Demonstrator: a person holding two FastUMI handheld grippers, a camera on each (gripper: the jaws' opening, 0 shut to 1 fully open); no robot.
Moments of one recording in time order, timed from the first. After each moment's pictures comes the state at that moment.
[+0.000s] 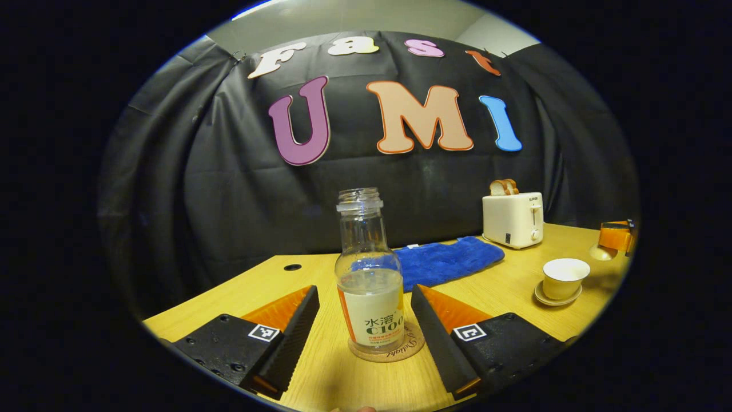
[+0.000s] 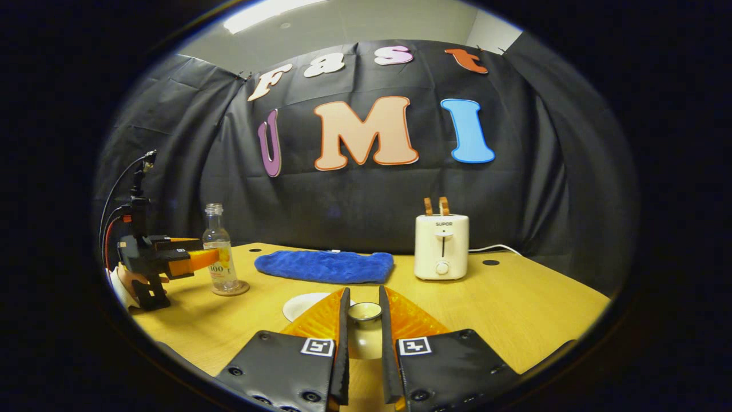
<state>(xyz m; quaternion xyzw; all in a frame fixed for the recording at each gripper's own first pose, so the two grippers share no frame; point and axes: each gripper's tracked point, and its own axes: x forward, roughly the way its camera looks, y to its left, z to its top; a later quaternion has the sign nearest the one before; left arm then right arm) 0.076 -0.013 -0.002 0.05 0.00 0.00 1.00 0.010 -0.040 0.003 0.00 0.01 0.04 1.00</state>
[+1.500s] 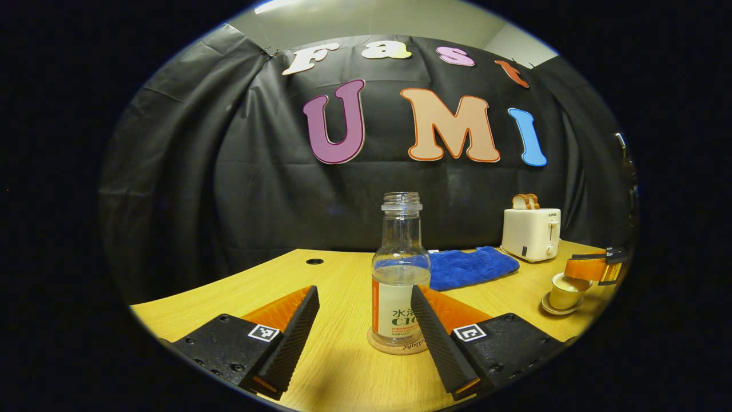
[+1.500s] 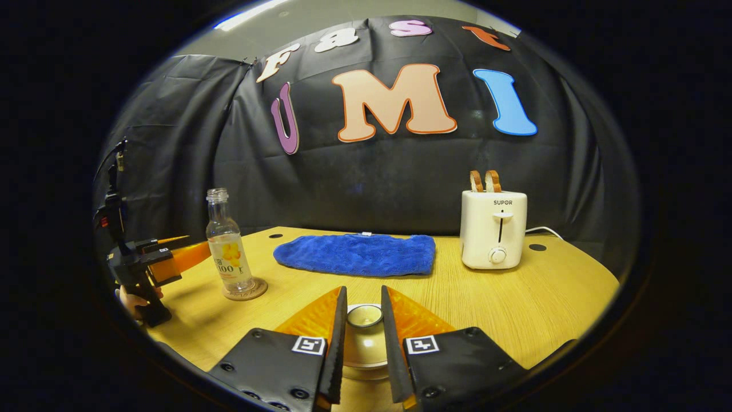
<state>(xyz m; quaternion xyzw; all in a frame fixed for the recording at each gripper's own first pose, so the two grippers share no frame) 0.056 0.017 0.000 0.00 0.00 0.06 1.00 0.068 0.014 -0.021 0.01 0.08 0.08 0.99</state>
